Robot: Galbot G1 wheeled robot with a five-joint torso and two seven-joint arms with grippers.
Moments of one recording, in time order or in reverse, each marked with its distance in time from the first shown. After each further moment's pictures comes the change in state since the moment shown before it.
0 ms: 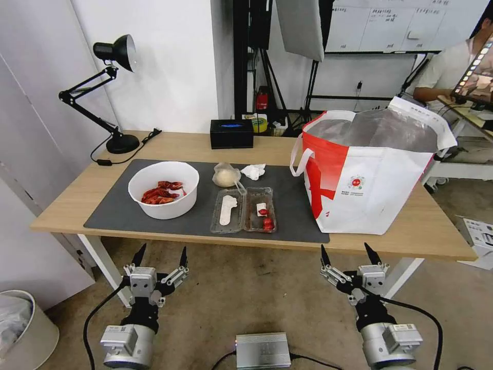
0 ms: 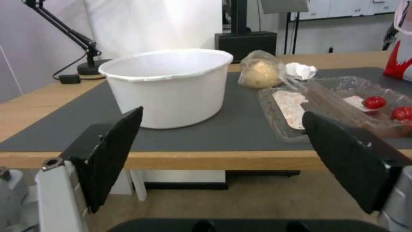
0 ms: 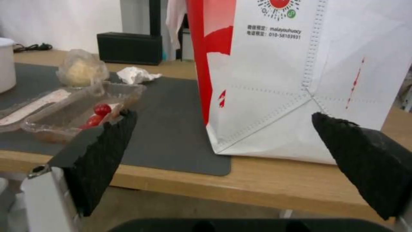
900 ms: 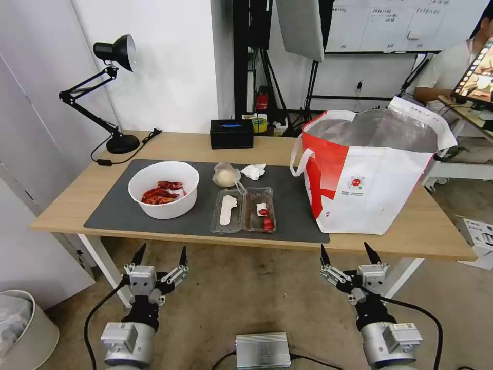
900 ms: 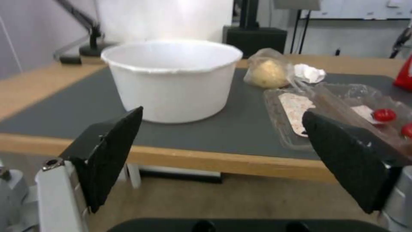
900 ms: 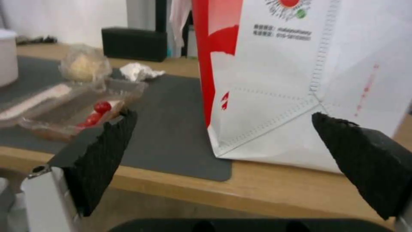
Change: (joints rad) left arm -0.075 0.015 0.029 -0.021 -0.110 0.154 -0.084; right arm 0.062 -0.113 0.001 -0.011 0.057 -0.073 0.025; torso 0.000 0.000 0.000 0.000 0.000
